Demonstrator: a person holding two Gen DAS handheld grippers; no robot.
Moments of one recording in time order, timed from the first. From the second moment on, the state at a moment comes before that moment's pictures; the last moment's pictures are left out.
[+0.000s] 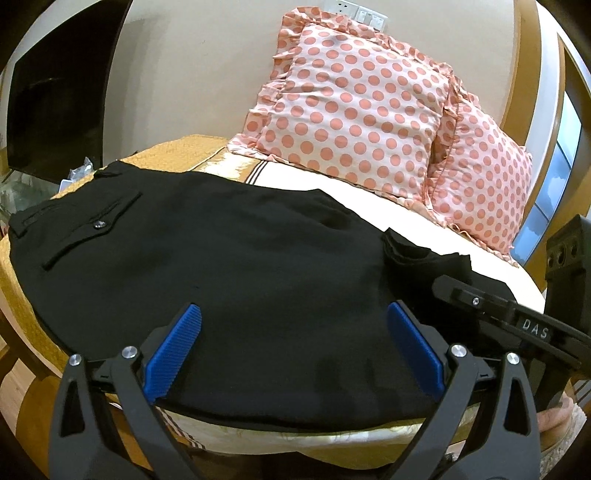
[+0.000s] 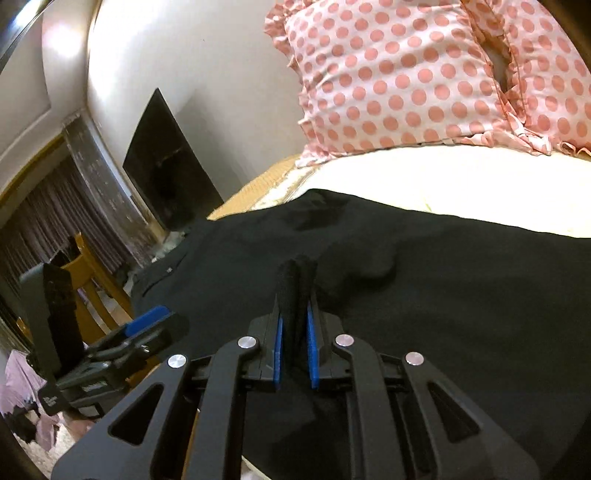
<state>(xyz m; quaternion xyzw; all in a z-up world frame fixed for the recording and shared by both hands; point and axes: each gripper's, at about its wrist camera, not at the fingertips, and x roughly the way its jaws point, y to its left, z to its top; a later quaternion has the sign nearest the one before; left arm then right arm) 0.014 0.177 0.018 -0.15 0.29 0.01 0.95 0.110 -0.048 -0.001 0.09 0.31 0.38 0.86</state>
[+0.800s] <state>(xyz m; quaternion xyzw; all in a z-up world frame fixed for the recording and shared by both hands) 0.001 0.200 0.022 -0.16 0.26 0.04 0.95 0.100 -0.039 0.004 -0.04 0.28 0.31 0.91</state>
